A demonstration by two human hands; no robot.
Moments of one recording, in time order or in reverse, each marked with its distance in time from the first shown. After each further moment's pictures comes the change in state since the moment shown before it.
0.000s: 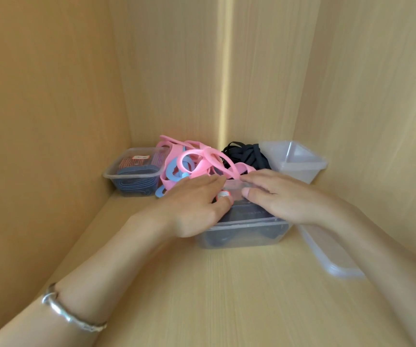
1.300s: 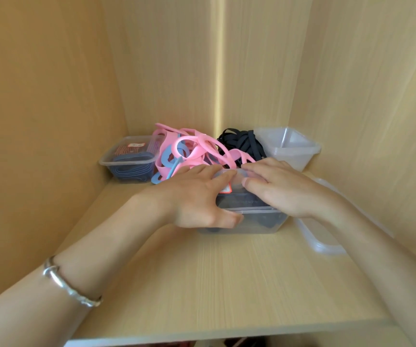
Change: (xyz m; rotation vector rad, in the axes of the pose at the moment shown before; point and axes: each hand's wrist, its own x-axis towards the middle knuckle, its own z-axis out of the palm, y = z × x) left_hand -0.009 0.017 0.004 0.182 -0.132 0.061; right_hand -0.021 0.001 0.007 0.055 0.049 0.065
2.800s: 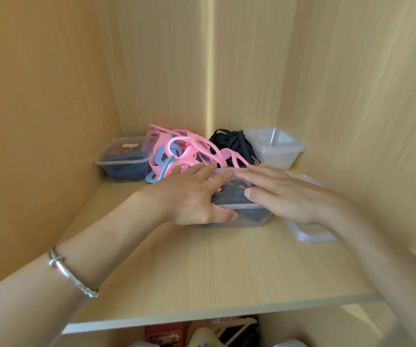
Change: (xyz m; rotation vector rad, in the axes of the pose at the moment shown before) left_hand 0.004 0.000 0.007 0.075 0.008 0.034; right_hand -0.037 0.006 -0.010 0.025 -0.164 -0.122
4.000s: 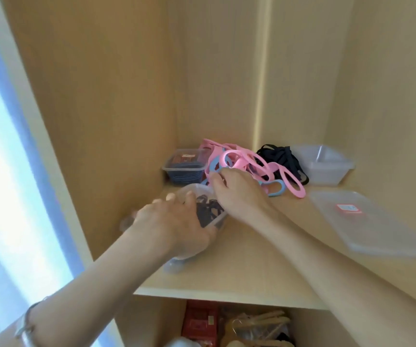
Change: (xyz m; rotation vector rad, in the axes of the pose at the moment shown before) left_hand -0.120 -0.010 -0.008 0.061 -0.055 -0.674; right_hand 0.076 -0.116 0.063 0.106 0.458 -0.105
